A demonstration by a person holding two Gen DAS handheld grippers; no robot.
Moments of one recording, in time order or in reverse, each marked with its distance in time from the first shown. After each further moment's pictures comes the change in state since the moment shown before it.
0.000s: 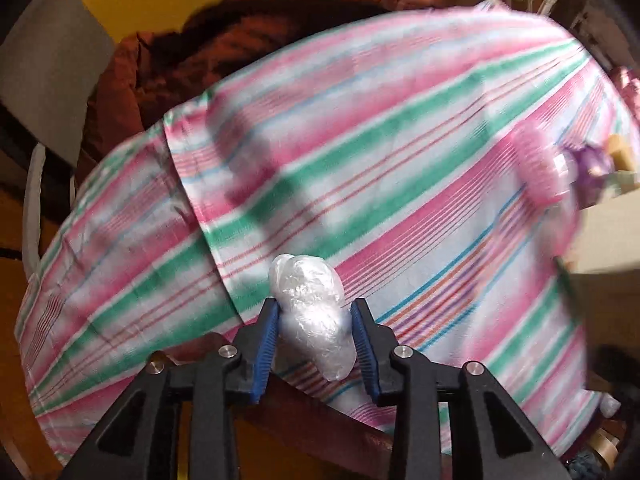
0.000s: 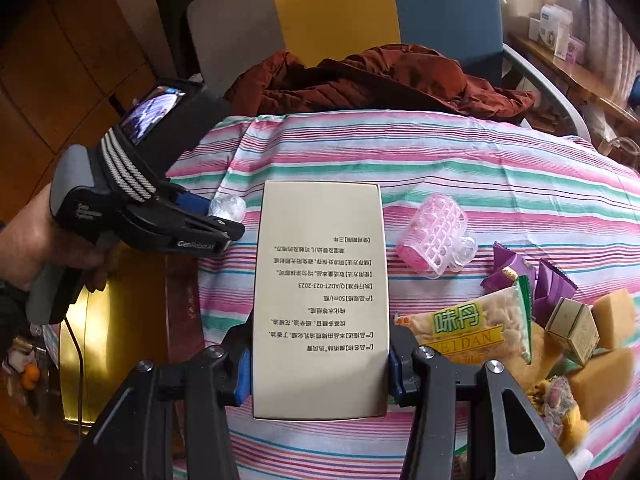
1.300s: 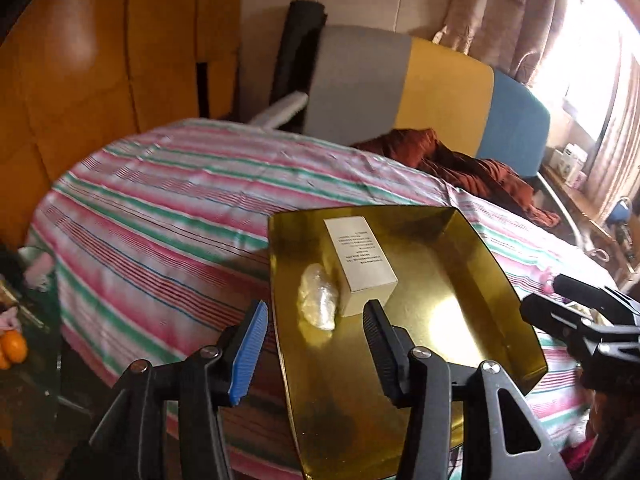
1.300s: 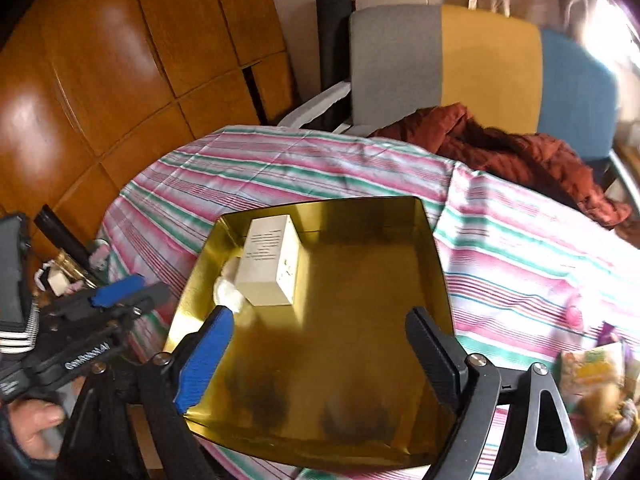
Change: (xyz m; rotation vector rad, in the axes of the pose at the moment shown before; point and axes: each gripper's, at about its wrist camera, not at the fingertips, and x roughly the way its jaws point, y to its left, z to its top) left arm -0.139 0.055 -0.350 -0.856 -0.528 0.212; right arm -0.042 0.207 -0.057 -0.348 -0.142 0.182
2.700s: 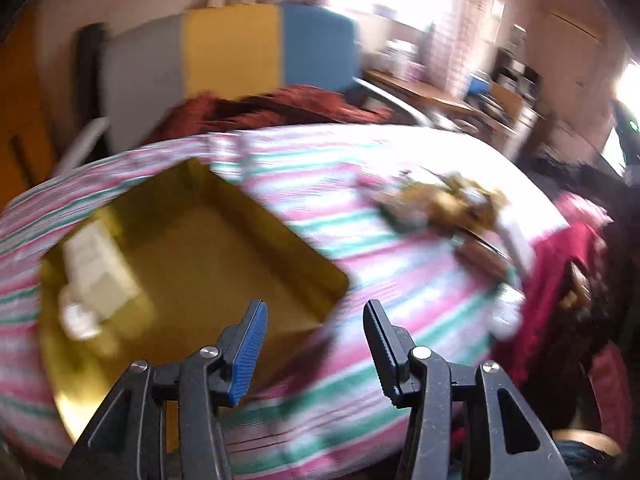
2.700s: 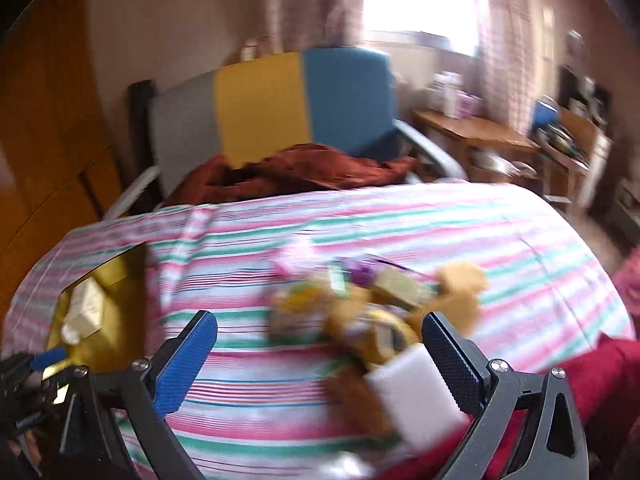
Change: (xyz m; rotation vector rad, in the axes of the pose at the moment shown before) left arm -0.010 -0.188 -0.065 0.517 0.142 -0.486; right arm -0.187 -0.215 -0.125 0.432 -0.195 -0.505
